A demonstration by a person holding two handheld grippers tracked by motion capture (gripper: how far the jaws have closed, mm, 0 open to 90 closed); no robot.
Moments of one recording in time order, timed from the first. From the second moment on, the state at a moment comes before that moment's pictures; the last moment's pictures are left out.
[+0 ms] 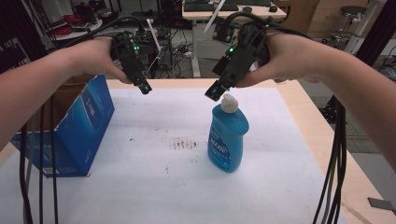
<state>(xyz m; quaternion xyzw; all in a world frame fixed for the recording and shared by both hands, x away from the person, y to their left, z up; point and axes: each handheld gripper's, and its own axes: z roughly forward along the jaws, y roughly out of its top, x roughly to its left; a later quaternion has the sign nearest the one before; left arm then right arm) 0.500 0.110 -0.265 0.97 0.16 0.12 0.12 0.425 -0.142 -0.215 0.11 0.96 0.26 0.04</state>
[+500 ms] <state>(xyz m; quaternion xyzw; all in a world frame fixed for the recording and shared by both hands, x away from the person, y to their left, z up) 0.494 0.112 -0.261 0.97 0.16 0.13 0.13 0.405 -0.212 -0.211 0.18 0.92 0.34 0.07</state>
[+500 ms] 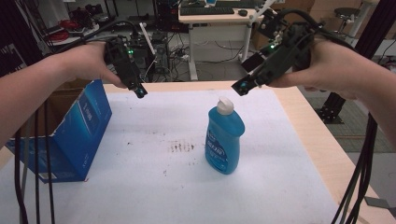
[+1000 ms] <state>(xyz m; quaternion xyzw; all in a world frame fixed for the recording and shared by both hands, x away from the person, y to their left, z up) 0.490 0.116 -0.263 0.97 0.16 0.13 0.13 0.379 -0.233 -0.262 0.23 0.89 0.38 0.08</state>
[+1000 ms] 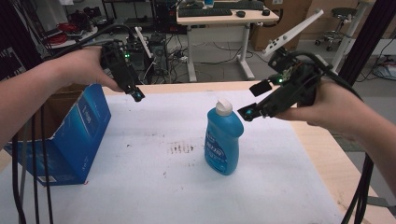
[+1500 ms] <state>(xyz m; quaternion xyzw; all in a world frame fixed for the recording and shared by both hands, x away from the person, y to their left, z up) 0.489 0.117 -0.264 0.97 0.16 0.13 0.13 0.369 -0.221 -0.308 0.27 0.88 0.37 0.10</state>
